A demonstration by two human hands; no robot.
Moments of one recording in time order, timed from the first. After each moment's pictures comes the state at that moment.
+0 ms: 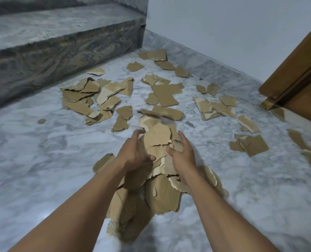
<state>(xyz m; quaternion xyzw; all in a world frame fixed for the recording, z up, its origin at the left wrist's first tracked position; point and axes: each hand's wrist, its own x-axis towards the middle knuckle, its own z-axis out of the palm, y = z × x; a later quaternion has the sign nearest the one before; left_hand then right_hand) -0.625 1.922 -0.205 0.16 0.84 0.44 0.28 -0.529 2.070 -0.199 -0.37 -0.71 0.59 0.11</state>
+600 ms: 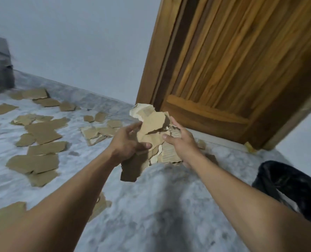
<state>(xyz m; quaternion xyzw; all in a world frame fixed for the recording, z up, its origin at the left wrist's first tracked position) -0.424 2.162 -0.003 0.40 0.61 0.60 0.34 -0.272 2.282 0.017 -0.39 -0.73 0.48 0.29</state>
